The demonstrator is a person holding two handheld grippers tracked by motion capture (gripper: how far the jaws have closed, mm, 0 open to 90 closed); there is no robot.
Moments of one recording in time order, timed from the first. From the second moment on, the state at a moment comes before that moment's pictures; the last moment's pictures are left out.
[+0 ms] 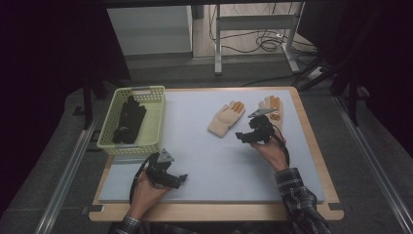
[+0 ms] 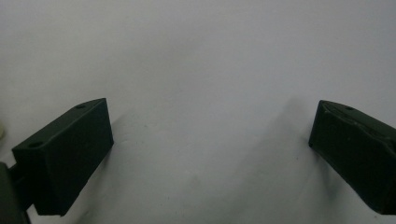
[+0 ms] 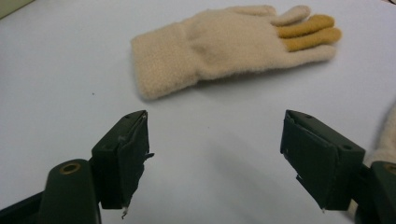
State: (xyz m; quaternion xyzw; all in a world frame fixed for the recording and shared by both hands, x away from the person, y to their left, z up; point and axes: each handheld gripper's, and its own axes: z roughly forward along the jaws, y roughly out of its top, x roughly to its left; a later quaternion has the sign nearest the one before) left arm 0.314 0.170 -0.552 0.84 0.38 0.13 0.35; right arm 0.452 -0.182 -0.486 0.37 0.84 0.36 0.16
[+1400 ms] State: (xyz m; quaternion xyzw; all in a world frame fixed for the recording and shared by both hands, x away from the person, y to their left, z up) left arm 0.314 0.171 -0.551 0.85 0.38 0.13 0.35; right arm 0.535 -0.110 -0.522 0.35 0.85 0.32 0.21
